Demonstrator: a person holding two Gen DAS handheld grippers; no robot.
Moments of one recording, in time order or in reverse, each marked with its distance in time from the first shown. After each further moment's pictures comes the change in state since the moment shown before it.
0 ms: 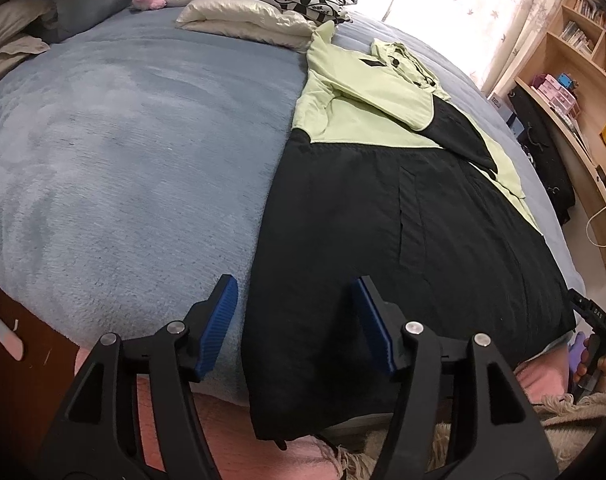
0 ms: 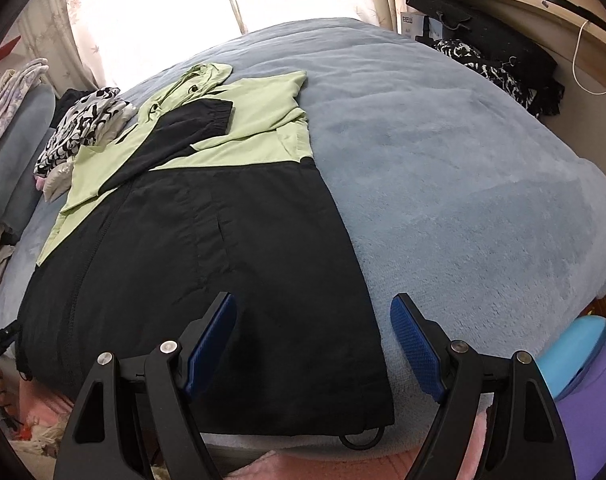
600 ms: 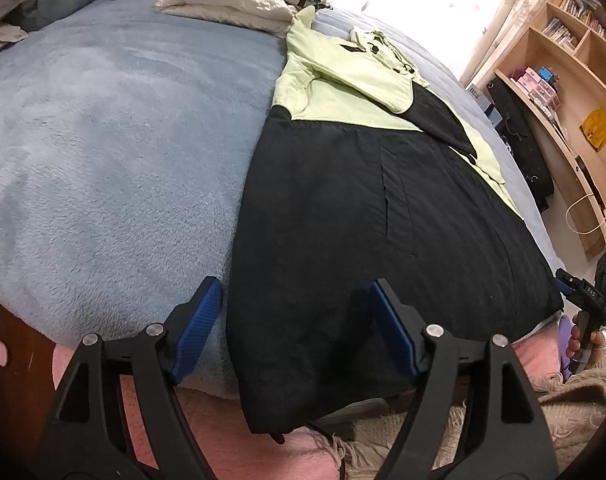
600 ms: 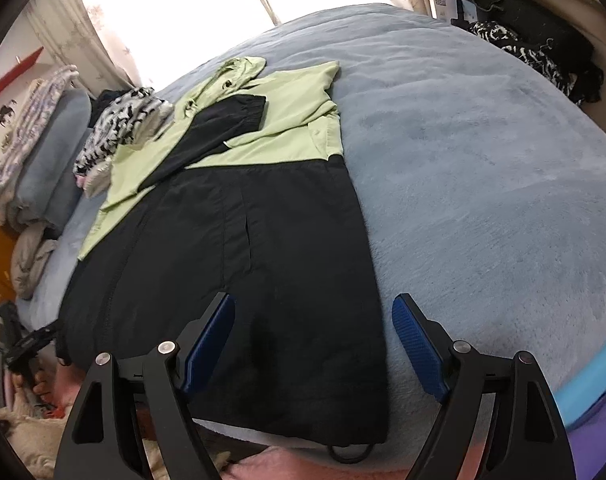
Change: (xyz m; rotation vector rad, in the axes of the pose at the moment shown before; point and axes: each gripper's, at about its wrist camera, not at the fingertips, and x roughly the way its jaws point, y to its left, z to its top) left arm 0.009 0.009 -0.010 0.018 0.041 -0.095; right arm 0.002 -0.013 0.008 0.023 0.035 0.199
